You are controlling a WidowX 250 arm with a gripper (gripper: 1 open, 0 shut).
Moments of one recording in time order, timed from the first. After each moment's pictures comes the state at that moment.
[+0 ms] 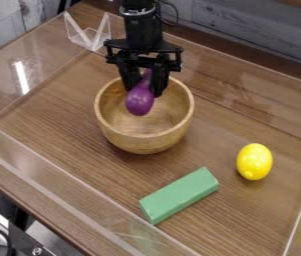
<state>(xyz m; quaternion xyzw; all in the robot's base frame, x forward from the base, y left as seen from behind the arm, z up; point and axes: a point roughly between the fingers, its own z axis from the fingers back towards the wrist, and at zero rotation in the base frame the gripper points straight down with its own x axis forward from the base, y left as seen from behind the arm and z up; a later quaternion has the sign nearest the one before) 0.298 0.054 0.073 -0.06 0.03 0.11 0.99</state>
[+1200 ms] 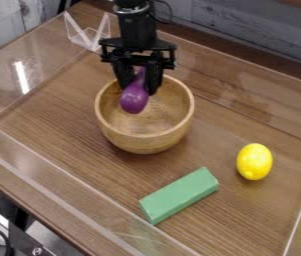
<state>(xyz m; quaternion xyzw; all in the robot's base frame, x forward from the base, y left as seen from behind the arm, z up) 0.293 0.071 0.071 -0.07 0.03 0.12 0.99</state>
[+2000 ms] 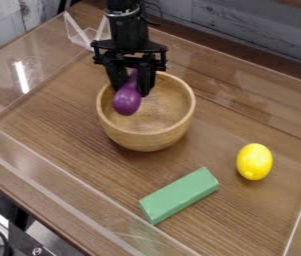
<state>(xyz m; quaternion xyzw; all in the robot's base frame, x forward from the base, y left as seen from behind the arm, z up) 0.290 0.077 0.067 -0.07 0.03 0.12 0.99</state>
